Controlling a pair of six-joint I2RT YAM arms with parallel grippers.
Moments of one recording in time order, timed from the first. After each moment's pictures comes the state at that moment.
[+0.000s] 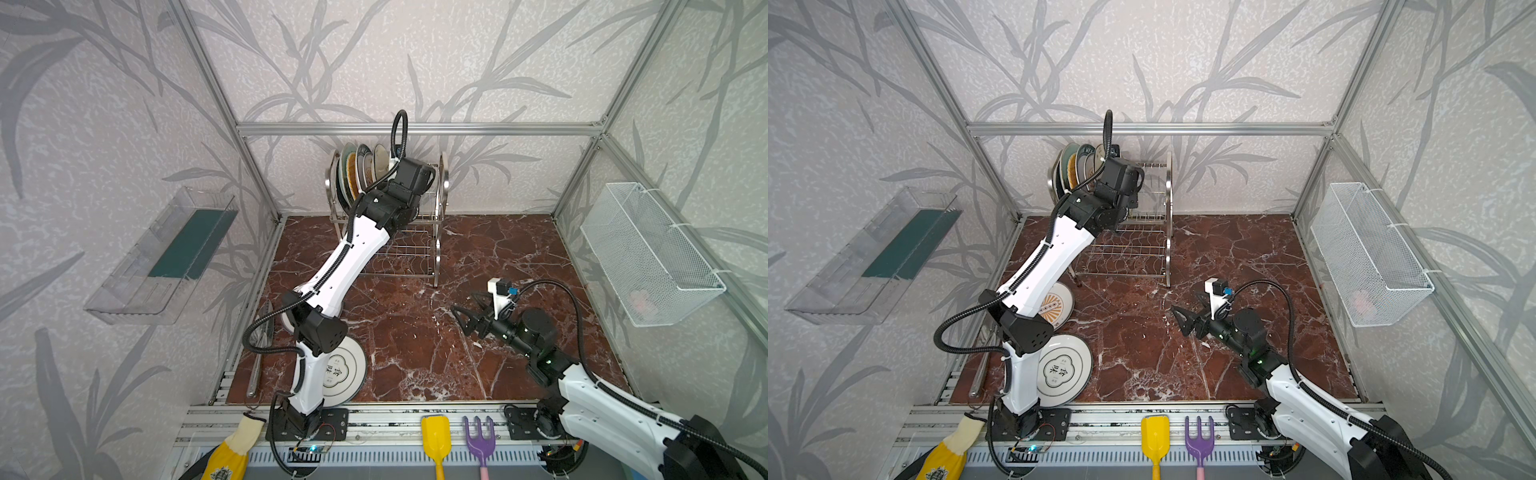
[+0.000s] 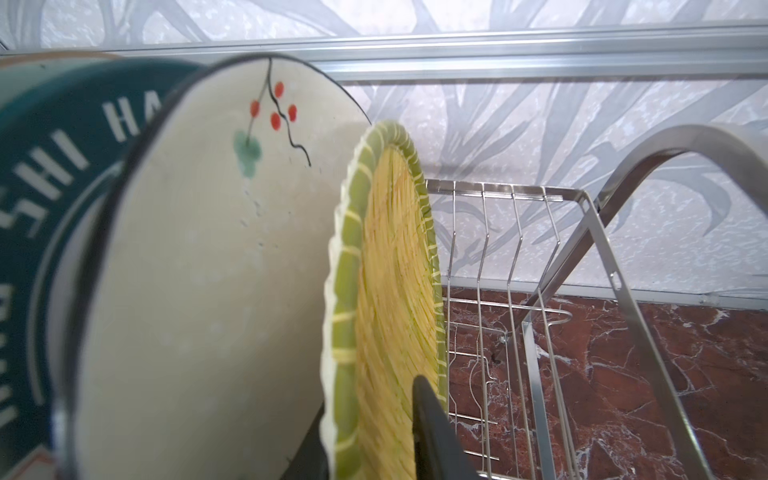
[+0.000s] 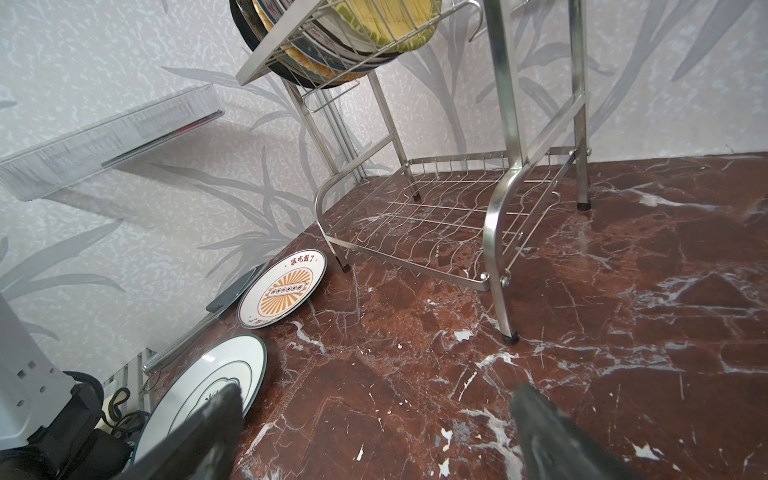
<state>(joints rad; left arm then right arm) -0.64 2.03 2.44 -0.92 -0.72 -0.34 0.56 0.86 0.24 0.52 -0.26 0.39</state>
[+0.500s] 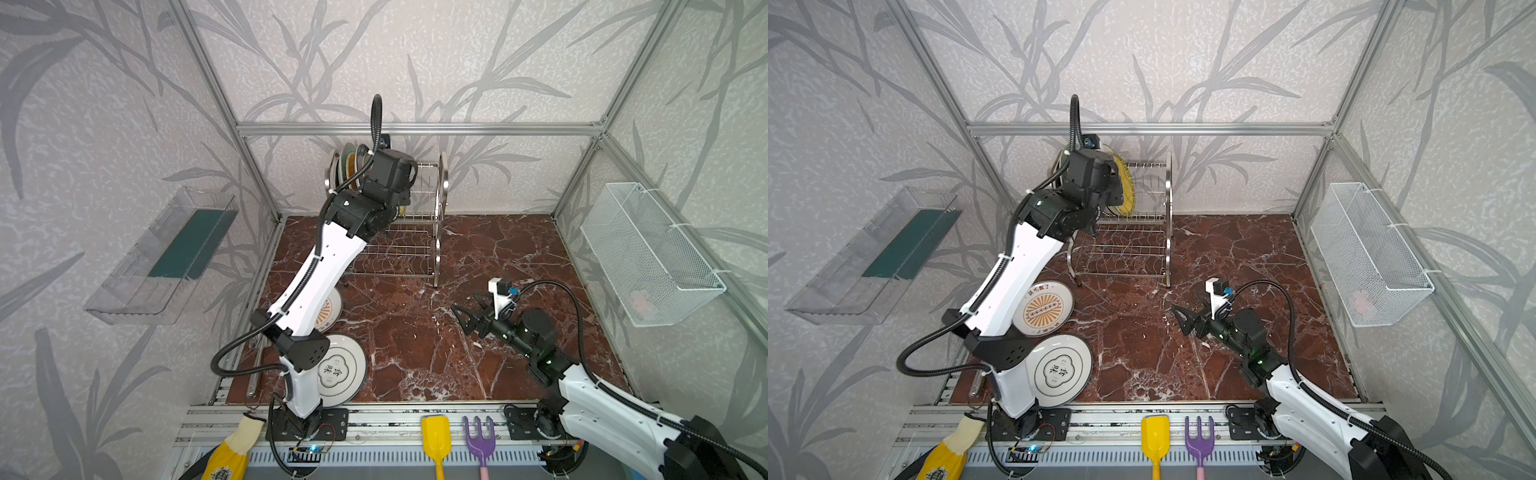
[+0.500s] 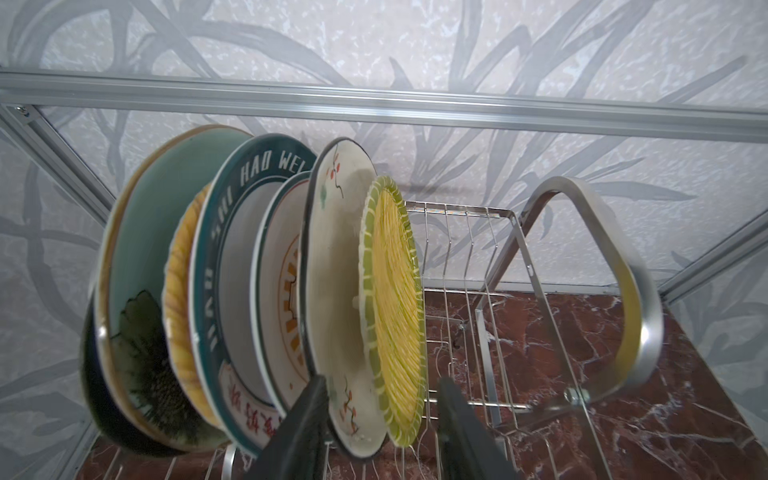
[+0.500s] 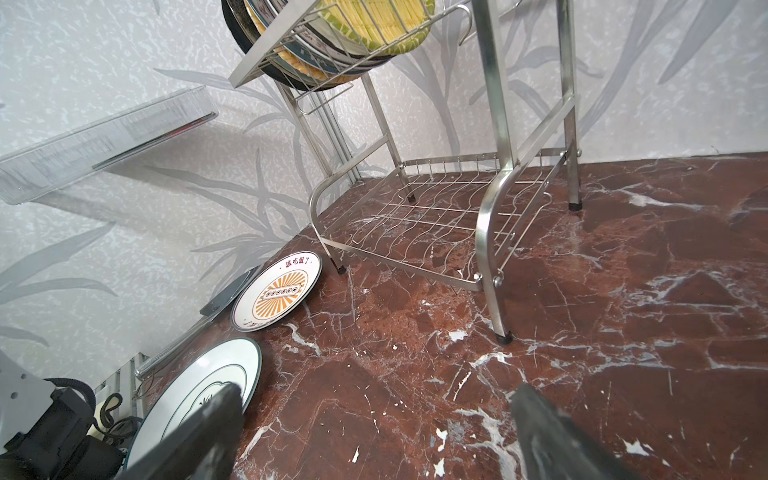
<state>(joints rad) -0.63 1.78 2.29 -0.97 -0.57 -0.36 0.56 0.85 0.24 0.52 -0.24 0.39</state>
